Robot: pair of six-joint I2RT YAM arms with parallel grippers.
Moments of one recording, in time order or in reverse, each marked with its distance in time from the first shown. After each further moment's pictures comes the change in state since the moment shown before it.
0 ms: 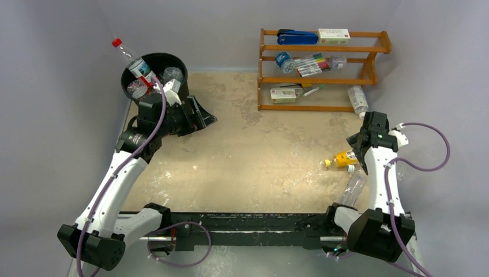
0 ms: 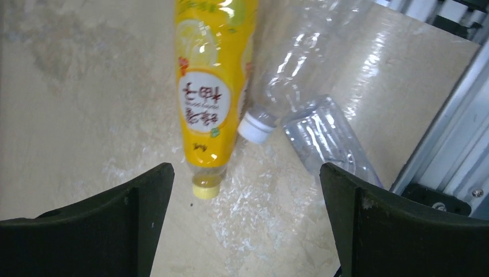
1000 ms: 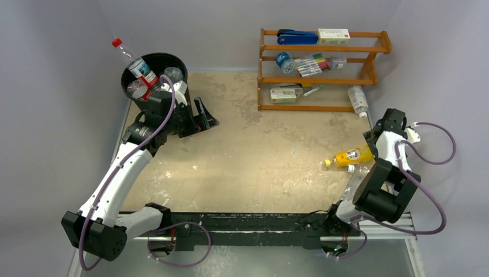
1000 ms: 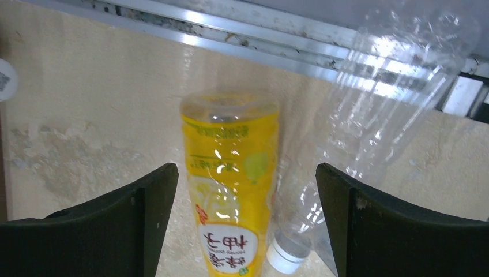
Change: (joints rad) left arm -0.017 0.078 0.023 -0.069 -0.027 0.040; right arm -0.264 0.320 -0.018 0.374 -0.063 -0.102
